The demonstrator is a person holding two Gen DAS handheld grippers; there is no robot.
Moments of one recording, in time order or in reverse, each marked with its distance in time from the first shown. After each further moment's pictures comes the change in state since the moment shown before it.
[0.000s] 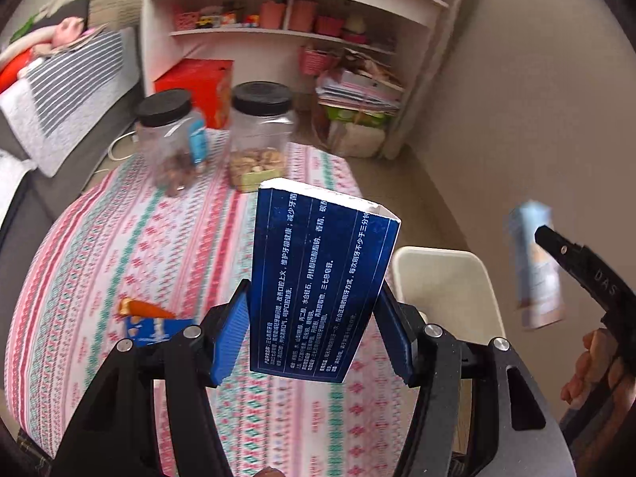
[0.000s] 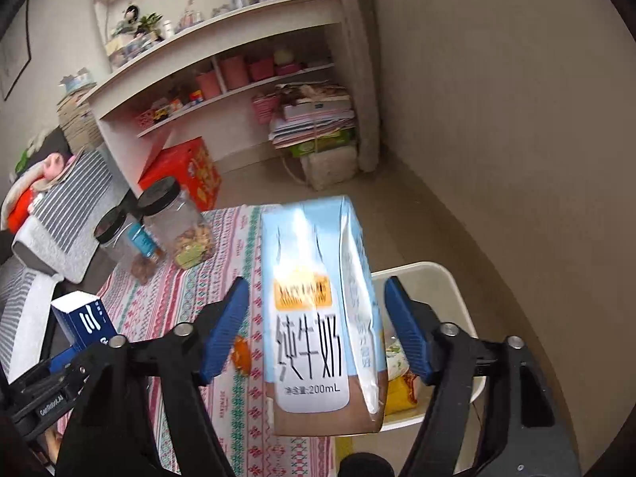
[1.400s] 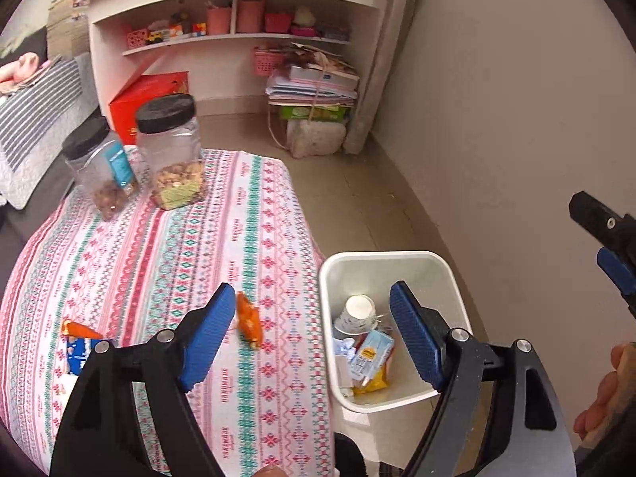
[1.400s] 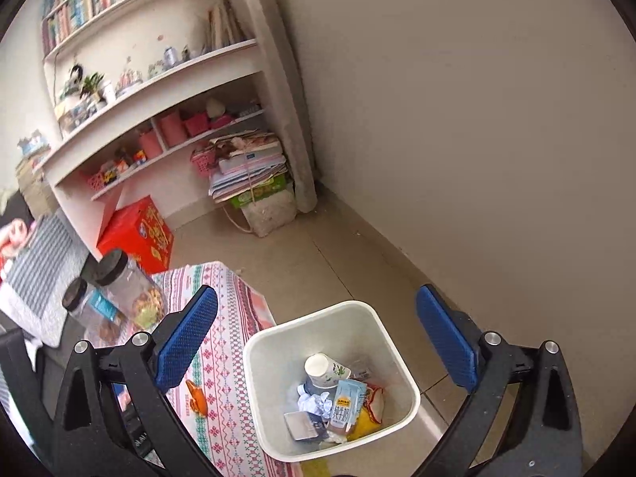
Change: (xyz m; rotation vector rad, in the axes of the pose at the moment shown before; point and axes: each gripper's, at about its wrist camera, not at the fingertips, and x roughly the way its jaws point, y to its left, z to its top) left arm 0.039 -0.098 0.010 0.072 -0.007 0.001; right arm -0.027 -0.044 0.015 0.065 -0.095 -0.122
